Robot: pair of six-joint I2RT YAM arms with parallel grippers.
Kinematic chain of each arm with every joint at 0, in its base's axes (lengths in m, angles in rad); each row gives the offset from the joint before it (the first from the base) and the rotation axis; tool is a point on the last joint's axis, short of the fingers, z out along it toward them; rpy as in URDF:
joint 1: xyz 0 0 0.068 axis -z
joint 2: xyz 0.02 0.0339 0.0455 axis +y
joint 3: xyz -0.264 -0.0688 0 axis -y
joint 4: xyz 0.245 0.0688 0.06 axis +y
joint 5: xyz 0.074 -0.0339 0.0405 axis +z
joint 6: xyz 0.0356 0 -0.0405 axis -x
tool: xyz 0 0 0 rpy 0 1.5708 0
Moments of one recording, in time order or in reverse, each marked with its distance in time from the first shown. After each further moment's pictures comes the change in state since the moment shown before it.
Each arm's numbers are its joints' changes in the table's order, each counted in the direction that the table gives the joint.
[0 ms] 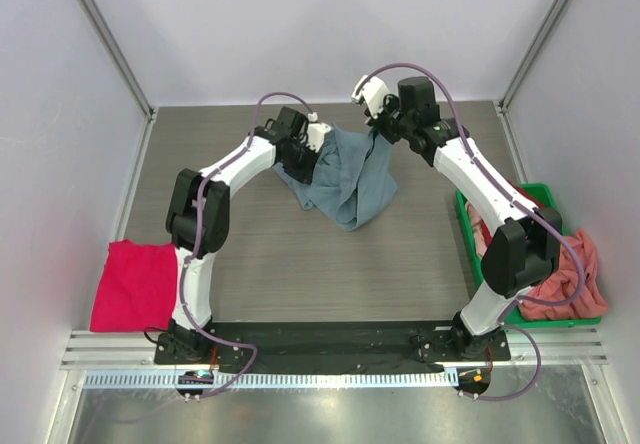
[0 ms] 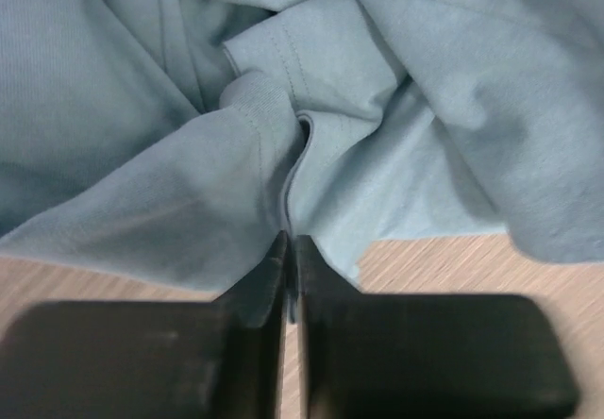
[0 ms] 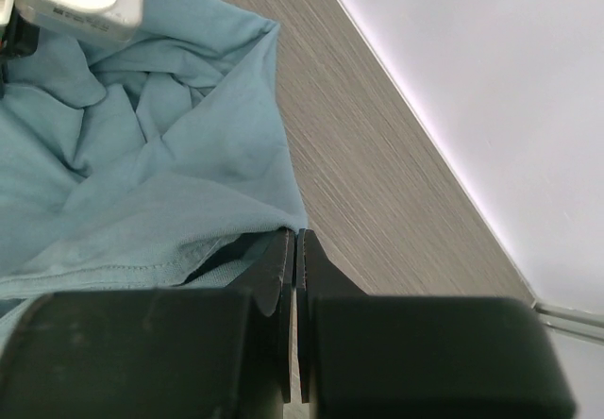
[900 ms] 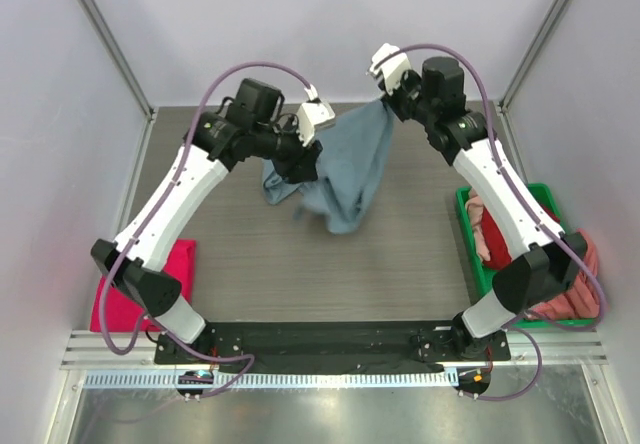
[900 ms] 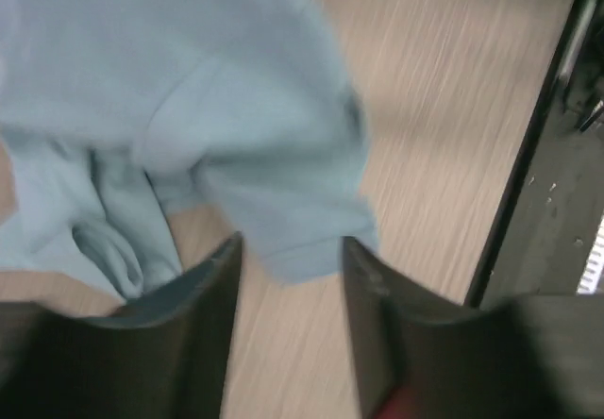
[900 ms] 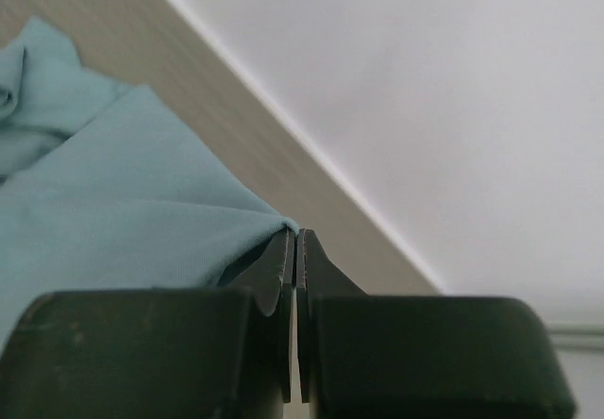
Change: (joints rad) left arm 0.100 -0.527 0.174 0.399 -0.202 -0.238; right arm 0.014 -0.086 0.151 -0.035 -0.006 -0.043
